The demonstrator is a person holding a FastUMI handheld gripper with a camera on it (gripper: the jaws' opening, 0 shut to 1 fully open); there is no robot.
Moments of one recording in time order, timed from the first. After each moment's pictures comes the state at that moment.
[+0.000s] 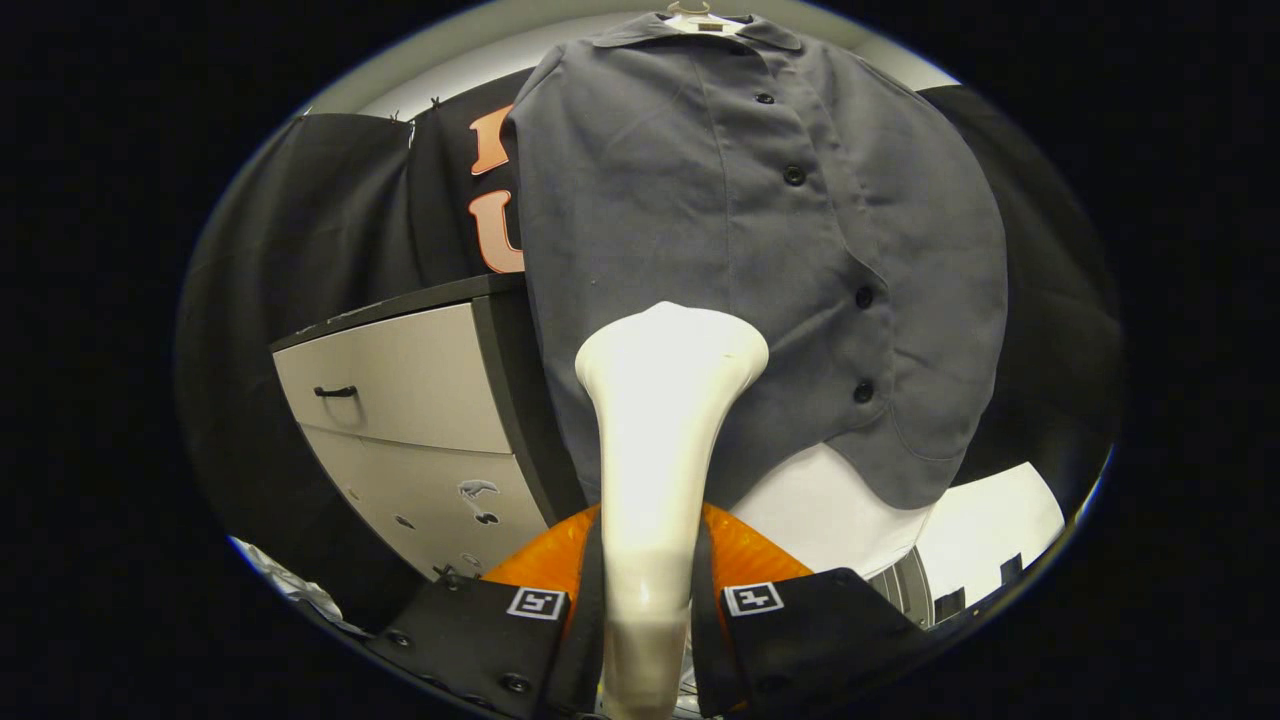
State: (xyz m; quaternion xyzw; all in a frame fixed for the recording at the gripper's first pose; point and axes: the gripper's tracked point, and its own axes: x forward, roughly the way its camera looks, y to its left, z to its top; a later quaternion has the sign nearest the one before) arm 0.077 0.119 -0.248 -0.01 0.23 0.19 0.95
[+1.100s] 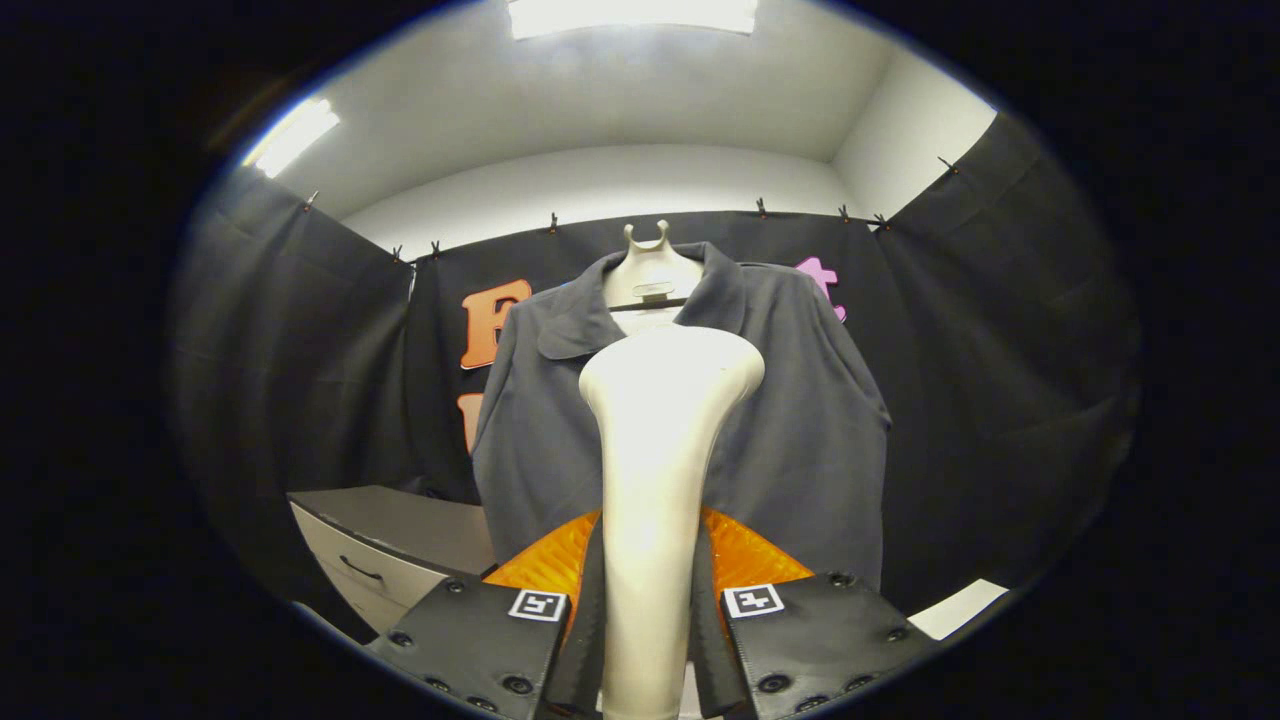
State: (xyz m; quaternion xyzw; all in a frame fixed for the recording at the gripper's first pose) arm 0.128 0.030 0.069 0.01 -0.03 0.17 0.99
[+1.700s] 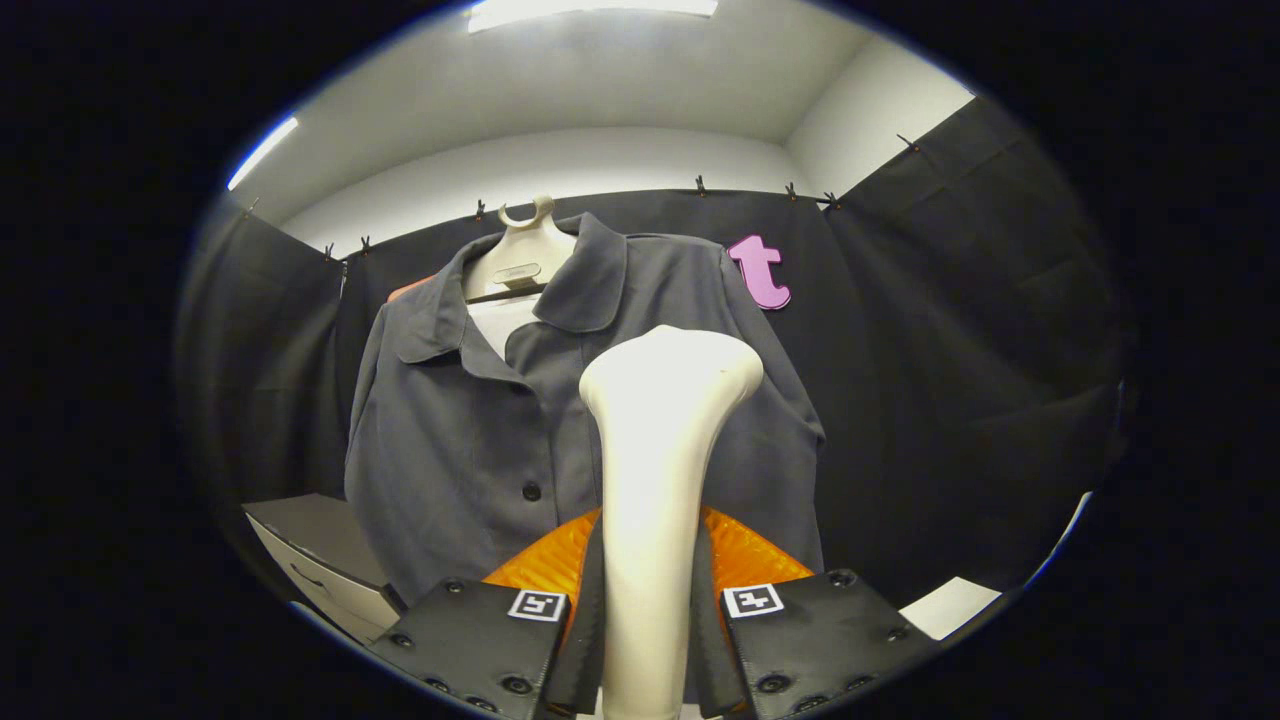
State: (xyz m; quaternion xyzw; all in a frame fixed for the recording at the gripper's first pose) arm 0.216 -0.039 0.066 0.03 0.00 0.11 0.99
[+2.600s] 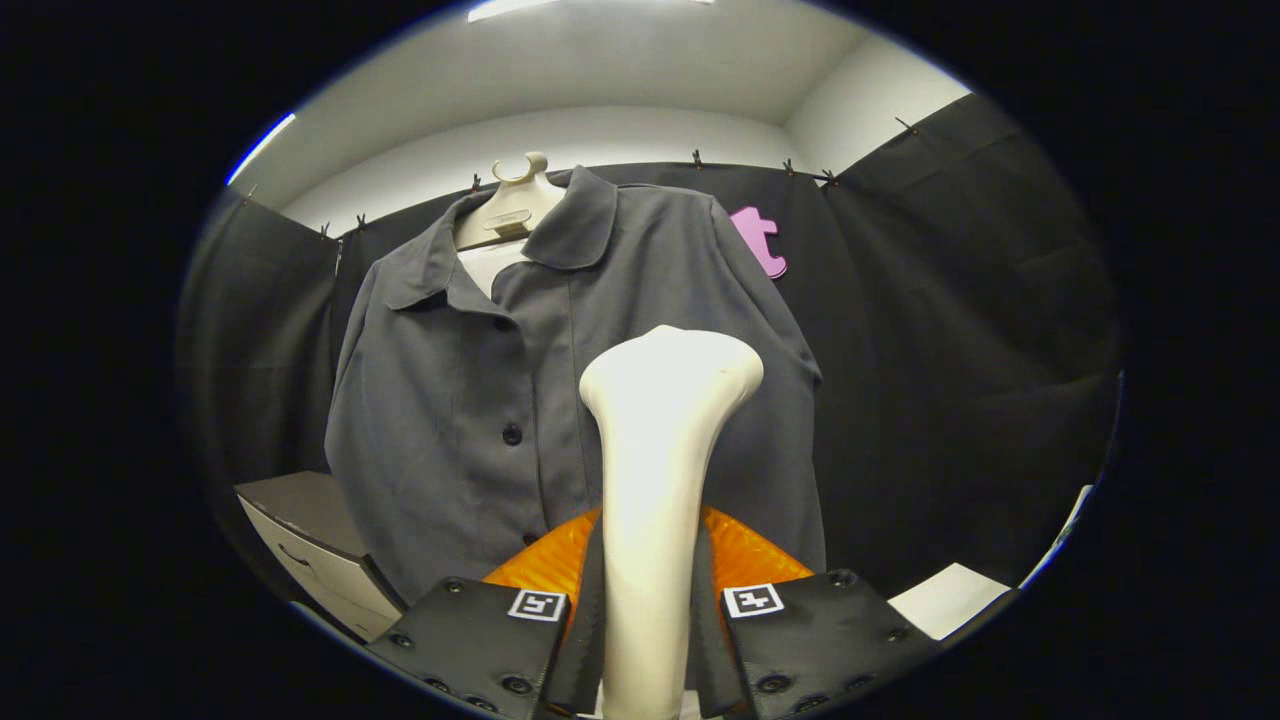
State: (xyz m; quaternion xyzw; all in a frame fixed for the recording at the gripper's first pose) arm 0.209 -0.049 0.018 0.02 0.04 0.11 0.99
